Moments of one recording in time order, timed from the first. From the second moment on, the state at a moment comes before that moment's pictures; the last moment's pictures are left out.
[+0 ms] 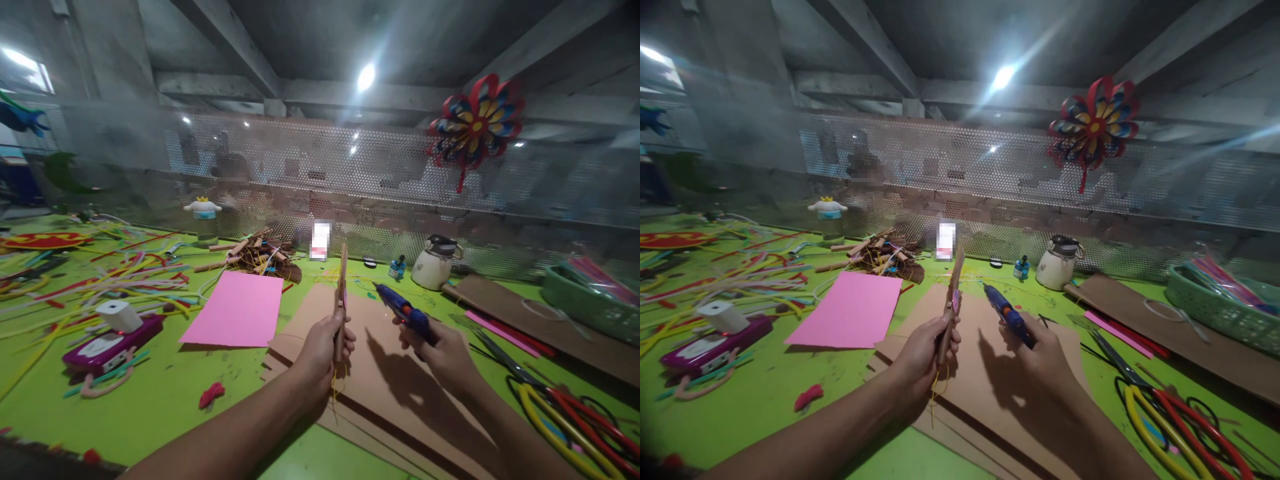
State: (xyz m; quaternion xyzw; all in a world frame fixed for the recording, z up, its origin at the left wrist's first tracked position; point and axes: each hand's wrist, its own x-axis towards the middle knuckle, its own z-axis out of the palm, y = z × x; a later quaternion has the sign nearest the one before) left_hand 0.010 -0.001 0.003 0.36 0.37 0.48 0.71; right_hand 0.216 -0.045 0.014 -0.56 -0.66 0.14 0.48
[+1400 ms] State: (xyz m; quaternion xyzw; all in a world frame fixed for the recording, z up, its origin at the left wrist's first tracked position) left_hand 0.023 -0.006 -0.020 0.59 0.32 0.47 0.57; right_hand 0.174 -0.011 0.061 -0.44 -0.51 0.35 0.64
